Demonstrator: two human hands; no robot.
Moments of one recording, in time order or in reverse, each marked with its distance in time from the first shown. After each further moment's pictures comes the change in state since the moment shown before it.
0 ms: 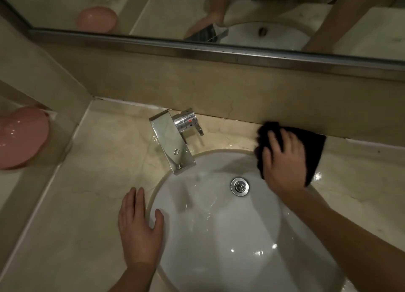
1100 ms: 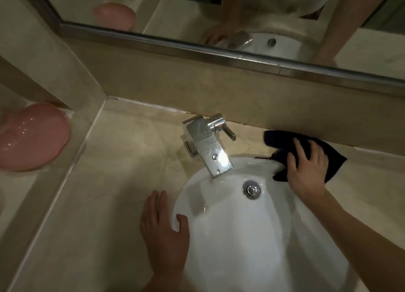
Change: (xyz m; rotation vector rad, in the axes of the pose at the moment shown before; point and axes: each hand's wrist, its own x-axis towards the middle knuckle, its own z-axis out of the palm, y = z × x) left_hand 0.005 -0.003 0.002 -0.109 0.086 0.031; right_hand -0.003 -0.003 -0.008 -0.031 -0.113 0.249
